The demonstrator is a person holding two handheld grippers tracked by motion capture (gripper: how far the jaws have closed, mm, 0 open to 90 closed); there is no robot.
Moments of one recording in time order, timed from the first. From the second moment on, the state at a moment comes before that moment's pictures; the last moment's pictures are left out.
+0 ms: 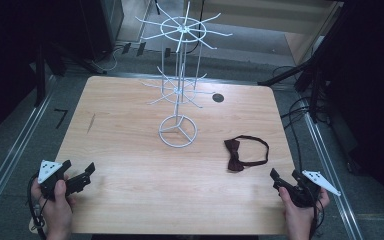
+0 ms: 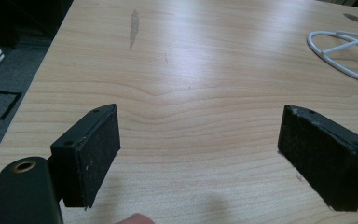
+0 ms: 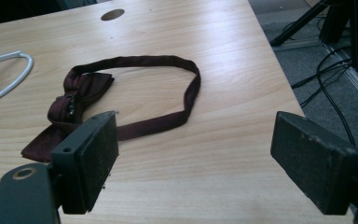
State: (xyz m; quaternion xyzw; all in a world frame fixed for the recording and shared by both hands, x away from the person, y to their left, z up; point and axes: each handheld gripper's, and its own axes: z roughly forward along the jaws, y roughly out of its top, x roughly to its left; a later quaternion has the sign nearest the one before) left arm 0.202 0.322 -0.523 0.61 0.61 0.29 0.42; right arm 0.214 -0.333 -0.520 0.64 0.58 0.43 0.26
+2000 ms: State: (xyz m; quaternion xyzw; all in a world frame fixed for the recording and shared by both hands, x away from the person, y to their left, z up) left arm 0.204 0.323 -0.523 0.61 0.61 0.28 0.42; right arm 0.295 -0.215 -0.538 0.60 0.70 0.34 0.18
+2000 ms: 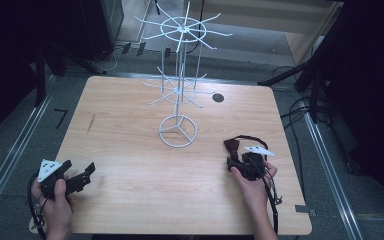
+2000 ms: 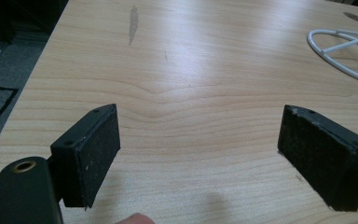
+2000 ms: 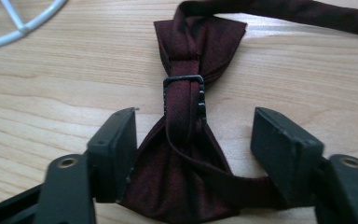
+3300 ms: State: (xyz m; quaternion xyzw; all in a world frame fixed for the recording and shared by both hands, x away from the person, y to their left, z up) left arm 0.205 0.324 -0.524 0.61 0.61 0.27 0.42; right arm 0.275 -0.221 -0.504 0.56 0.67 0.40 0.27
